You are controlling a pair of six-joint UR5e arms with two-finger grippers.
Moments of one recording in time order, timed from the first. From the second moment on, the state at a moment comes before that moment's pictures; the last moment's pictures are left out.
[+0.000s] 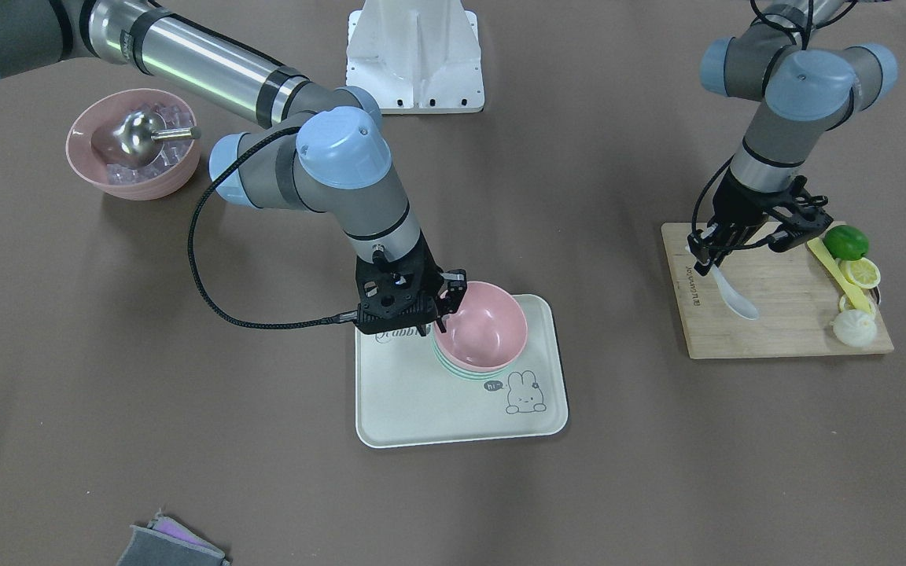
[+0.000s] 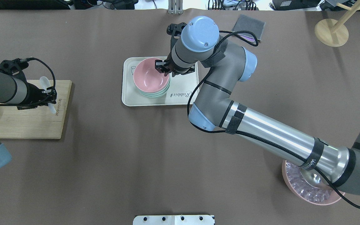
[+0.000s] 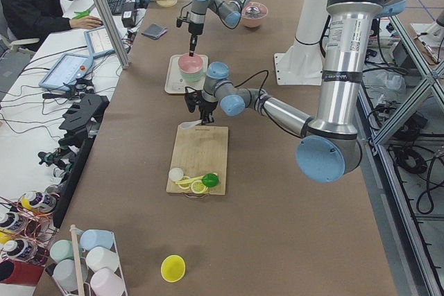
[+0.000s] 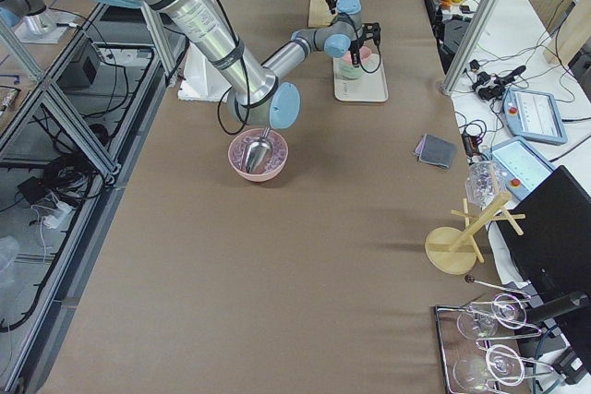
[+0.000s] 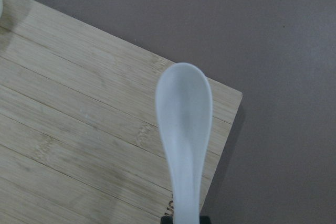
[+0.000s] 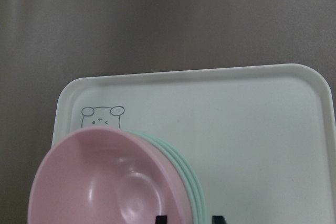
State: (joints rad) left arm -0.80 -1.66 -1.82 -2.01 -1.88 -1.43; right arm 0.65 -0.66 1.26 -1.13 1.89 1.19
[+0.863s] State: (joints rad) left arm -0.81 -1.87 -1.84 -1.93 -1.98 -1.55; right arm 0.75 -0.69 1.32 -1.12 2.00 1.19
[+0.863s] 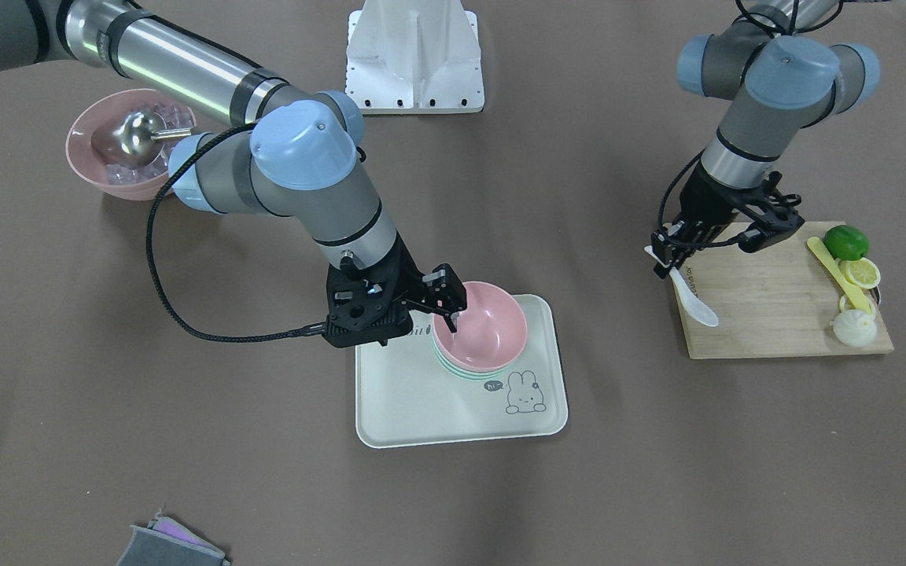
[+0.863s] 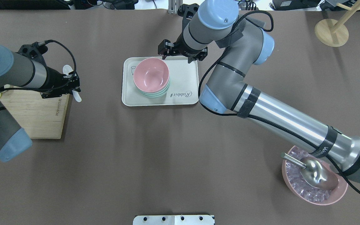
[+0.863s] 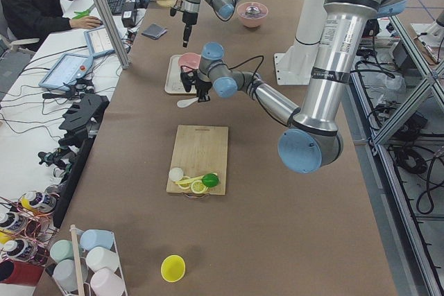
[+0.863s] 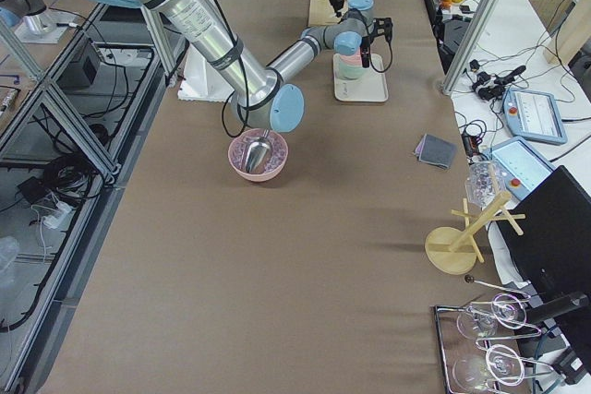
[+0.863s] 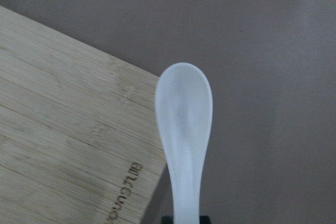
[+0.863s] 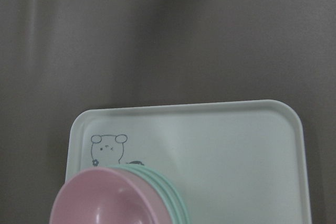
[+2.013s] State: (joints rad) left arm -0.66 -2.29 -1.64 -1.80 -1.94 -1.74; right arm 0.98 -0.93 1.44 -1.13 2.21 0.93
